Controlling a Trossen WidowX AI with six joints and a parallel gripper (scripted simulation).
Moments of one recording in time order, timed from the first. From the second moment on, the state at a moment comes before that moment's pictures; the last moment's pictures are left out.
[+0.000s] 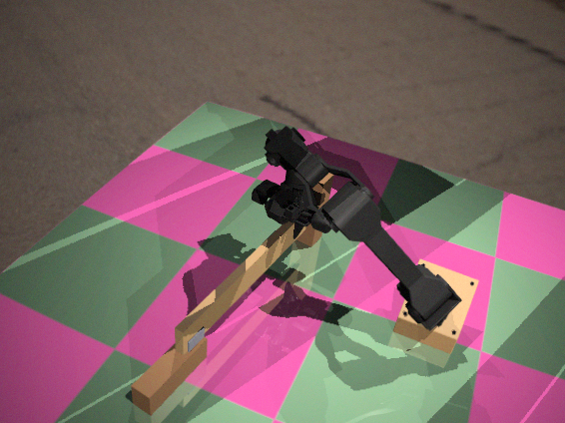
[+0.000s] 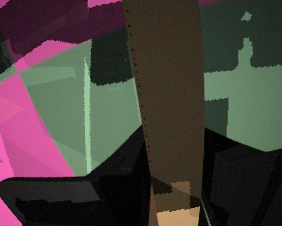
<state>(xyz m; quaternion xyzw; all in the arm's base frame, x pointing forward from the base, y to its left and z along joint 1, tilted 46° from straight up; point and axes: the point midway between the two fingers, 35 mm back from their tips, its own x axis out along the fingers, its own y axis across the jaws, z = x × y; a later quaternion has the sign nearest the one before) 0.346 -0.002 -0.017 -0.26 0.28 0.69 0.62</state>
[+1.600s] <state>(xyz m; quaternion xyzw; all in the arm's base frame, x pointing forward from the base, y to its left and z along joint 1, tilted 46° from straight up) 0.346 -0.012 -0.028 -0.26 0.28 0.69 0.62</state>
